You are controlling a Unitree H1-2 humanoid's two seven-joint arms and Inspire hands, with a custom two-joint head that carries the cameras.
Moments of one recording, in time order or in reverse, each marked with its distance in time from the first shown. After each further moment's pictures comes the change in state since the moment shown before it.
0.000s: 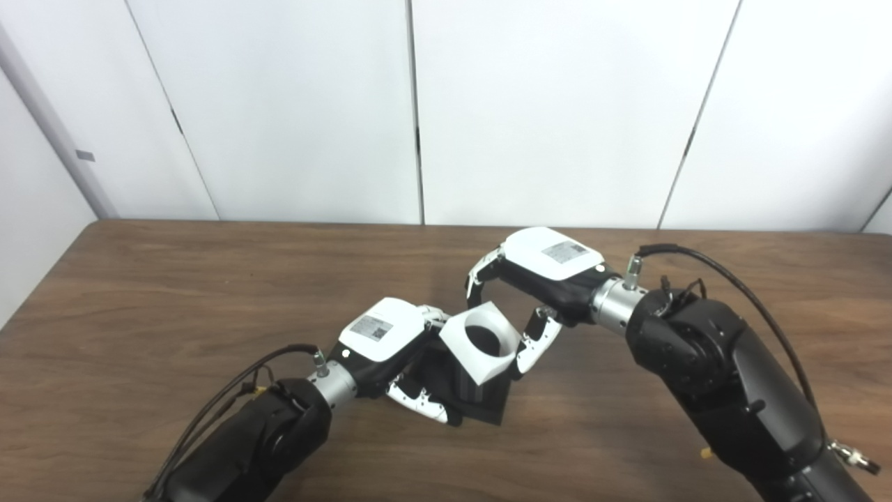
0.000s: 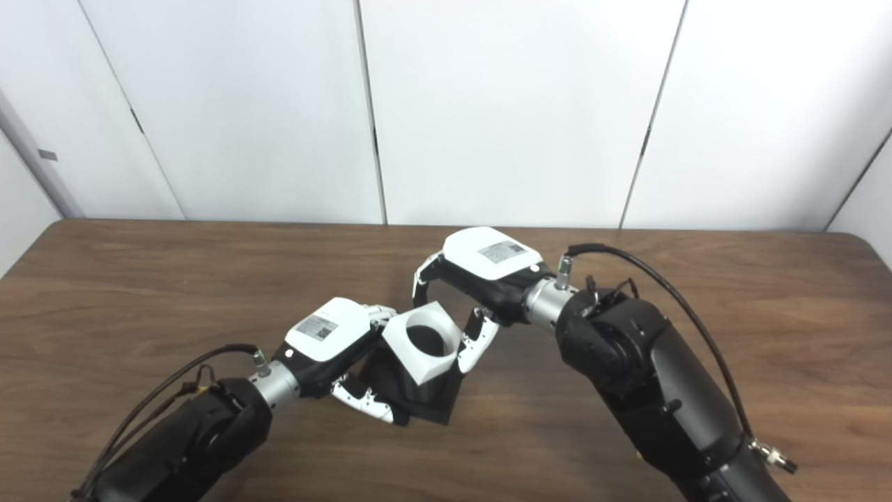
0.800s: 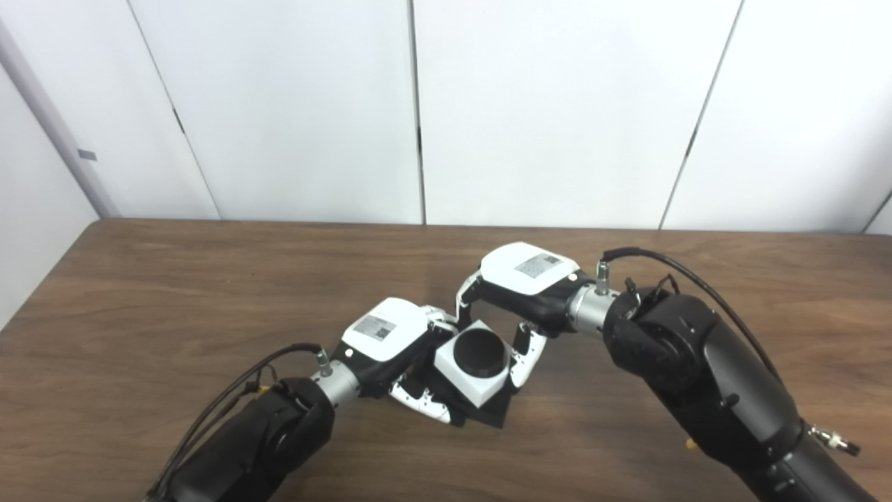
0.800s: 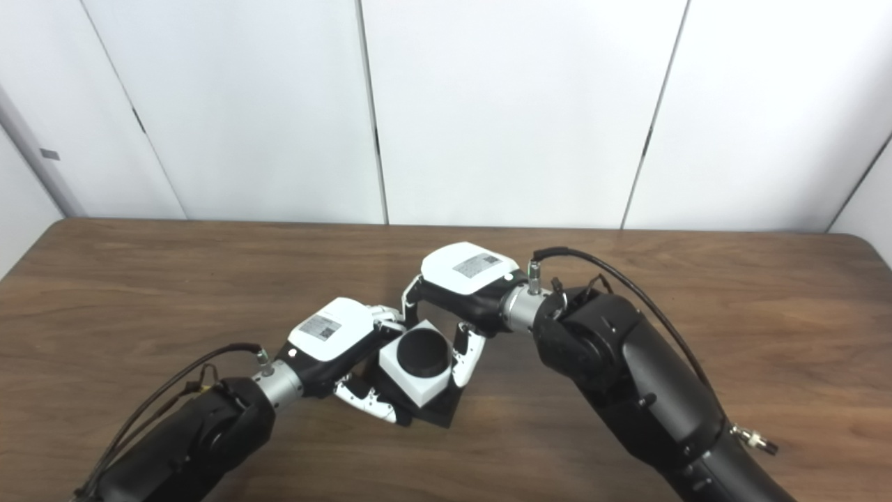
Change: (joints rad) left arm -0.001 -0.003 0.000 -0.007 0.001 0.002 -0.015; right arm -0.049 0.001 0.076 0.031 -0.059 0.001 0.116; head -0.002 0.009
